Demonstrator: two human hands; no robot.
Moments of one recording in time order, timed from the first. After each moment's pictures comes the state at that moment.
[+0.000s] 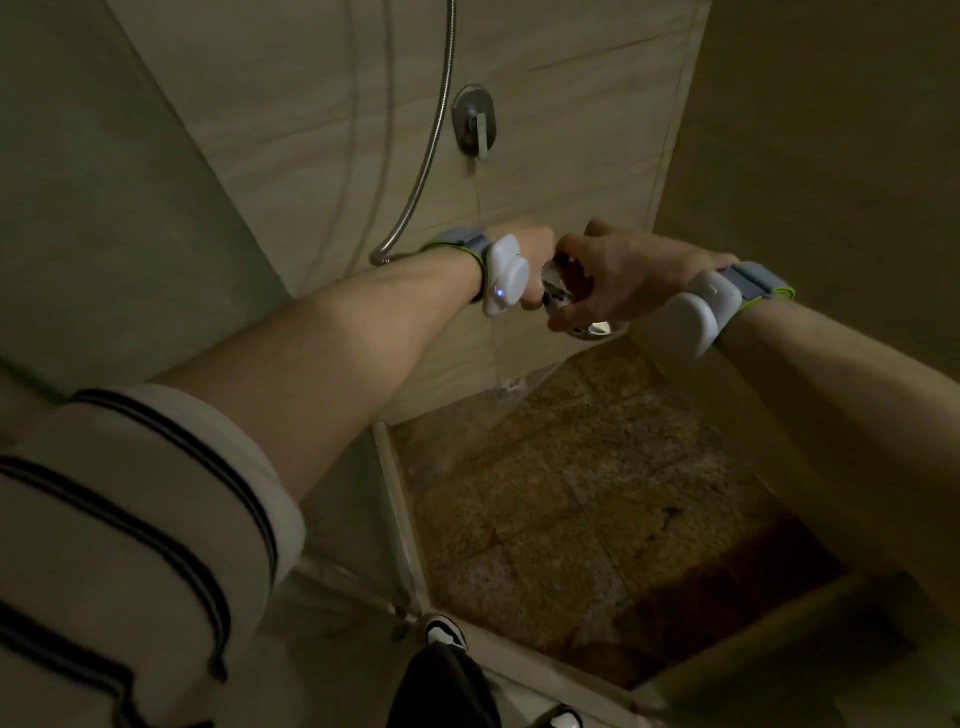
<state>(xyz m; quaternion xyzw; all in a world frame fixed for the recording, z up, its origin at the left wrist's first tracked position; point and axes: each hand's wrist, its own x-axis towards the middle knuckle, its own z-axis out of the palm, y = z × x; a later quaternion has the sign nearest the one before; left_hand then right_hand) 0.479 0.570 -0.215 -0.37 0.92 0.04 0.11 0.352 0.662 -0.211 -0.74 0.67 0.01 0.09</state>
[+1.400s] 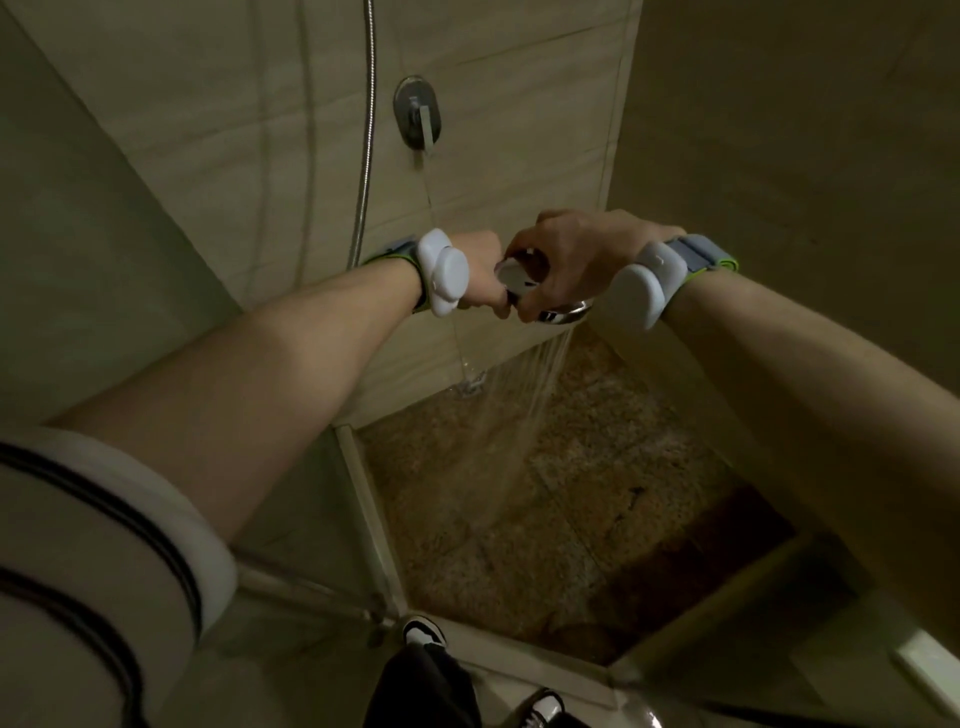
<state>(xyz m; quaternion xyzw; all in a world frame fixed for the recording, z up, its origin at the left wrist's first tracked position) 0.476 0.575 -0.228 -0.39 0.90 0.20 0.09 0.337 0.662 -0.206 -0.75 0.66 0.01 0.08</state>
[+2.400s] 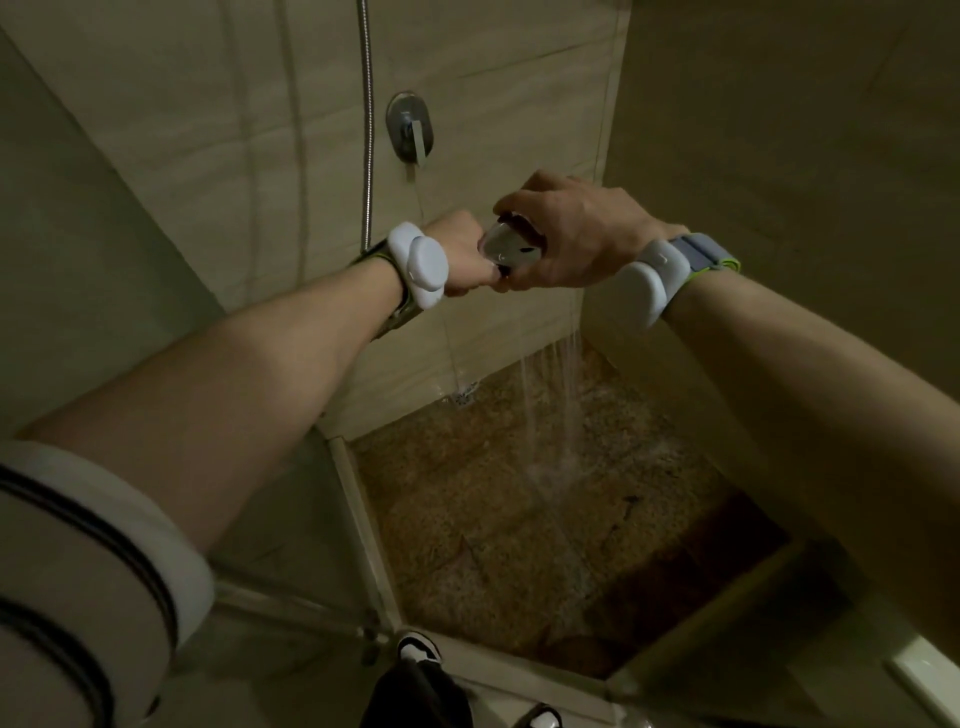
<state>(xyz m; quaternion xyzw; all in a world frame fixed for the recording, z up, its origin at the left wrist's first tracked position) 0.477 0.575 -0.207 -0.44 0.86 0.24 -0.03 0.335 0.667 -0.184 -0.74 0.66 -0.07 -0.02</state>
